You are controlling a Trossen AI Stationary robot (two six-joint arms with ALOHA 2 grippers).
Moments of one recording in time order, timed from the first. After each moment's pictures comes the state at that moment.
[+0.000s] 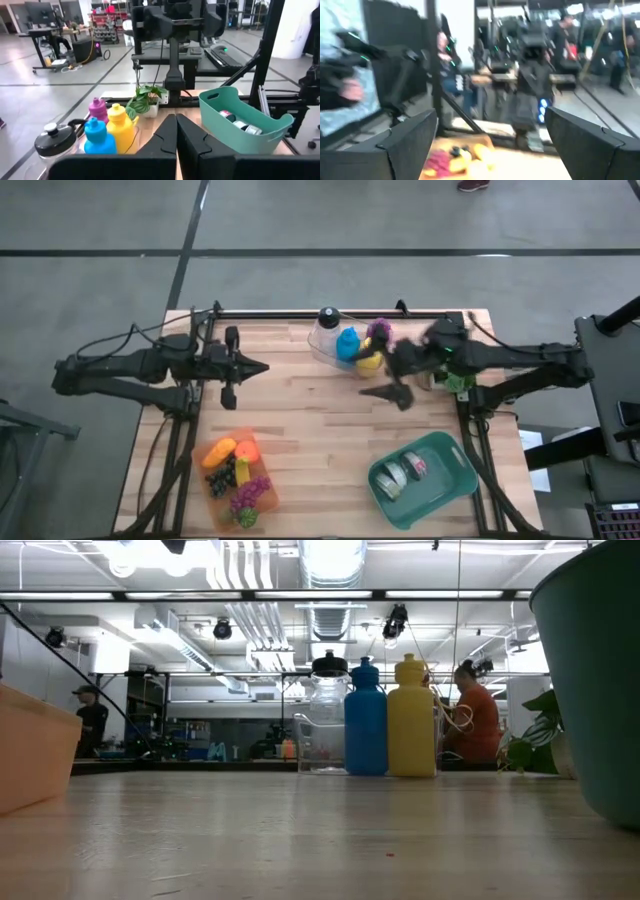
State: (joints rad) left arm 0.00 0.78 0.83 -0.16 -0.05 0.05; right arm -0.05 1.20 1.05 0.19 -0.35 0.04
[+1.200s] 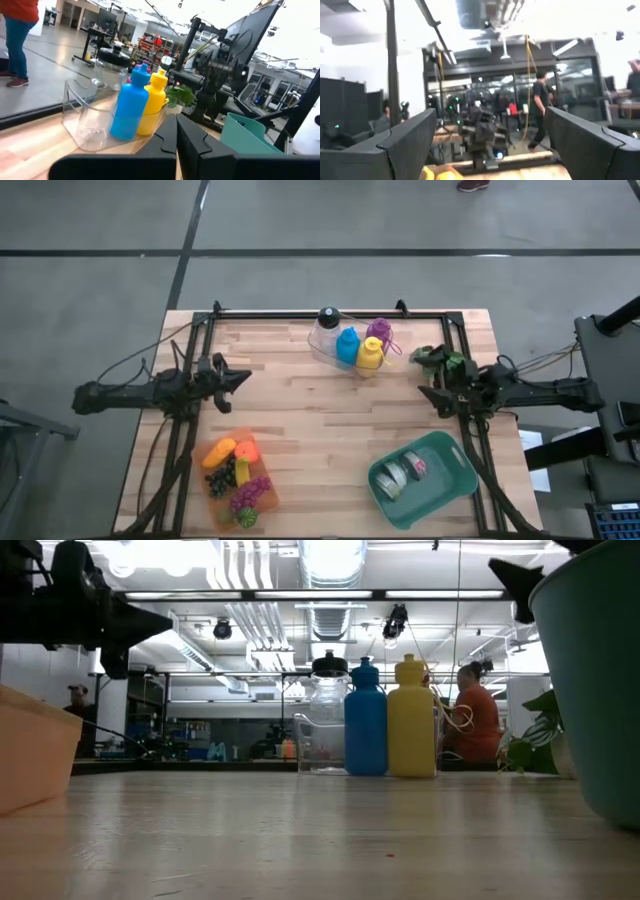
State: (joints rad) left arm 0.01 0.07 0.00 0.17 -0.29 -0.32; right arm -0.05 0.34 0.04 0.76 -0.01 0.12
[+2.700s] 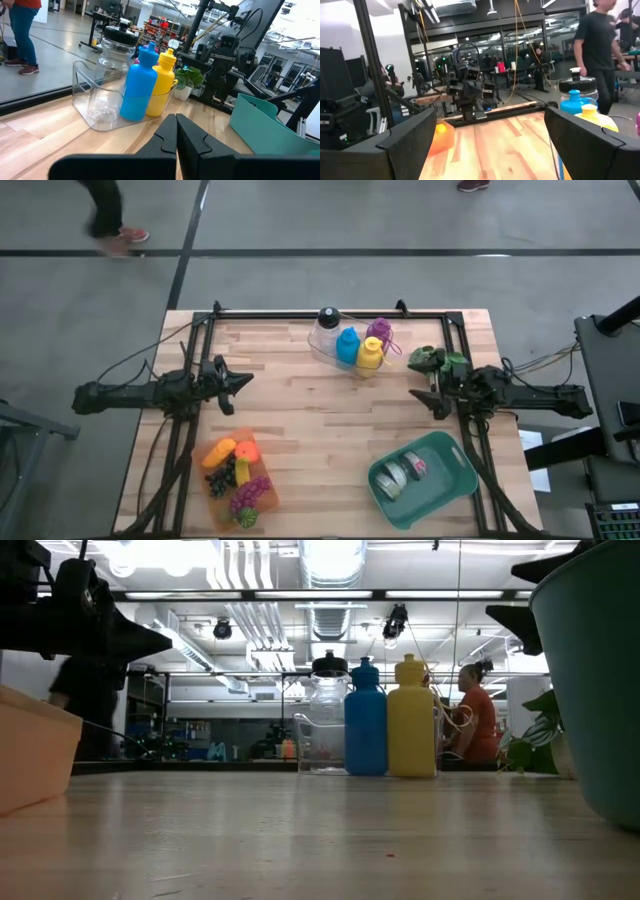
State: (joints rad) left arm 0.01 0.07 0.00 0.06 -0.30 -0.31; right arm -0.05 0.09 0.01 0.30 0.05 0.19
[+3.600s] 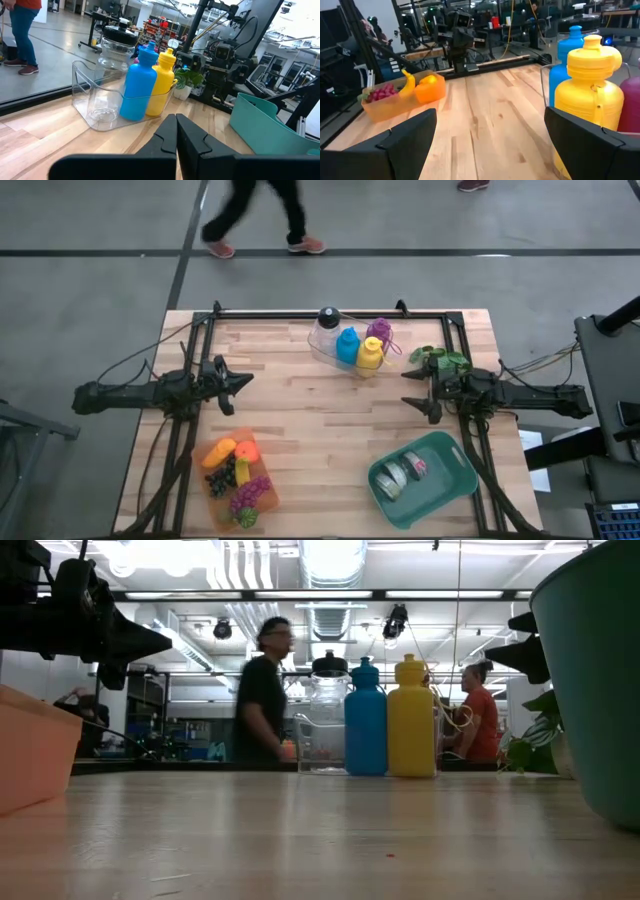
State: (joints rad) left arm 0.01 0.07 0.00 0.06 -0.30 -0.31; right arm -0.05 0.09 0.01 0.05 0.05 0.19
